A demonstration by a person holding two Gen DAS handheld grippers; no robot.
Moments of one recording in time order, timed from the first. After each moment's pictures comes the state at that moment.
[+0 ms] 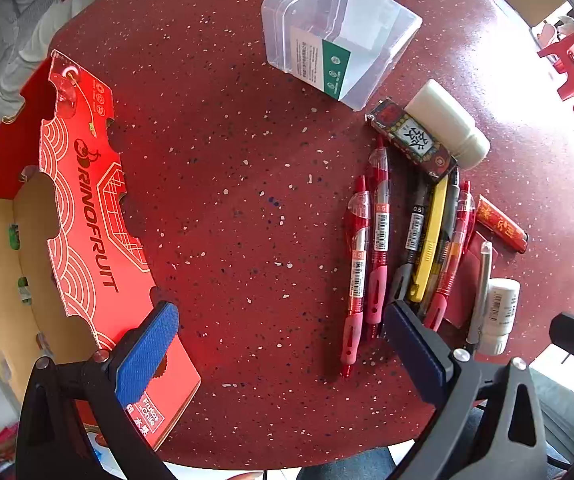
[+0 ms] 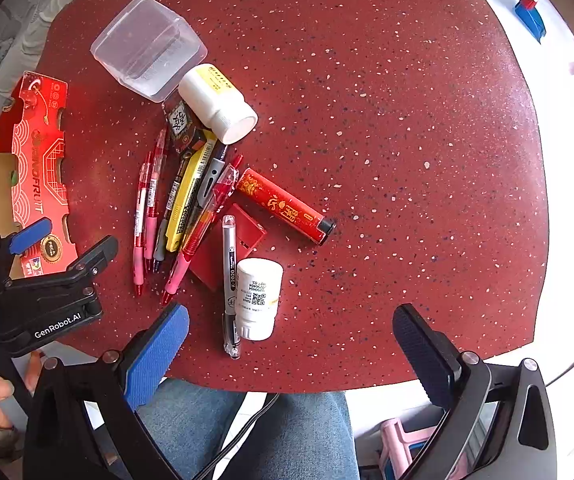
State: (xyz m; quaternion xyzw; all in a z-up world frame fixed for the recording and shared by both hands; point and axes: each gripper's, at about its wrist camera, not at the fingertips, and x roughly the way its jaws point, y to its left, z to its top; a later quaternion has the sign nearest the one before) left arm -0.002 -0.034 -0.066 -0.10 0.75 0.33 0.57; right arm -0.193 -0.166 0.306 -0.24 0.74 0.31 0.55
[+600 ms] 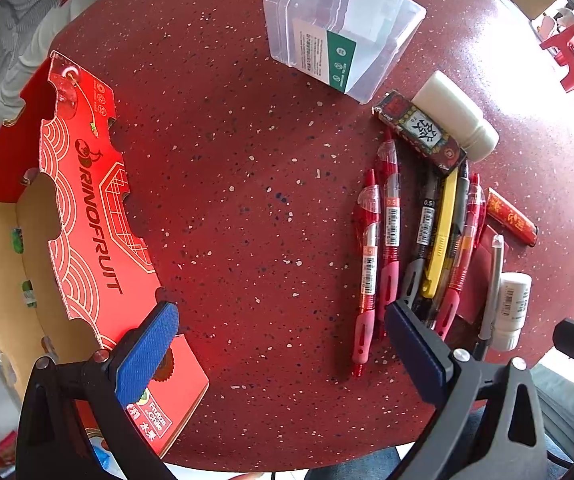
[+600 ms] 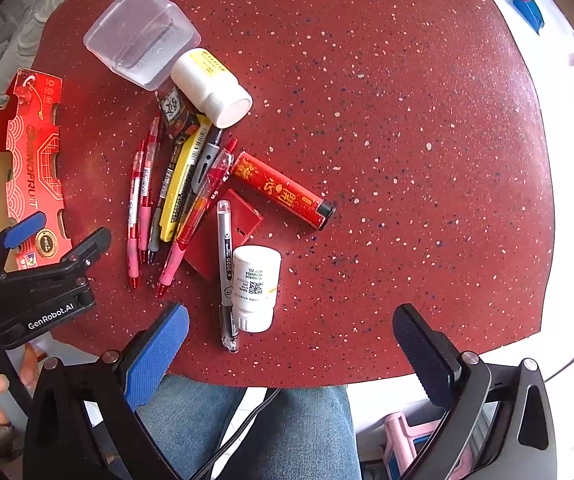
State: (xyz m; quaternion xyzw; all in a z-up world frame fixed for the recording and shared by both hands) left arm 0.003 -0.029 -0.057 -0.14 0.75 0.24 0.59; right arm -0.194 -0.176 0.296 -0.24 0.75 0.30 0.54
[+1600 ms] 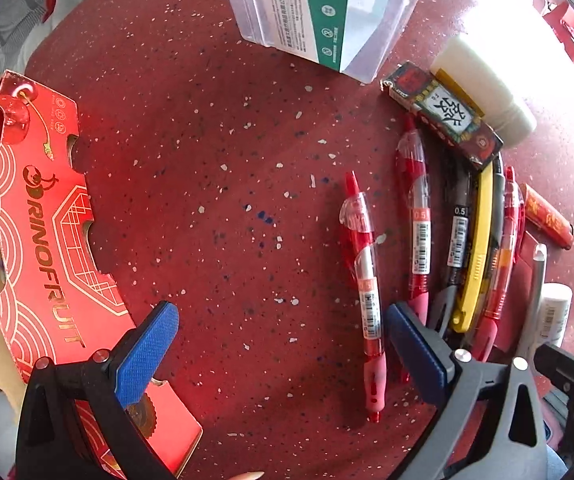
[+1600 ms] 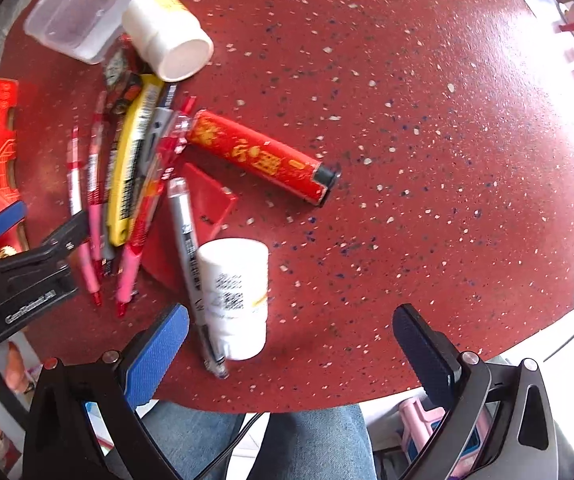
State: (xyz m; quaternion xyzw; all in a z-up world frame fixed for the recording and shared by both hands) left arm 0.013 0.069 -0.031 -0.10 0.71 0.26 0.65; right arm -0.205 -0.204 0.231 -0.23 0.77 0.25 0.54
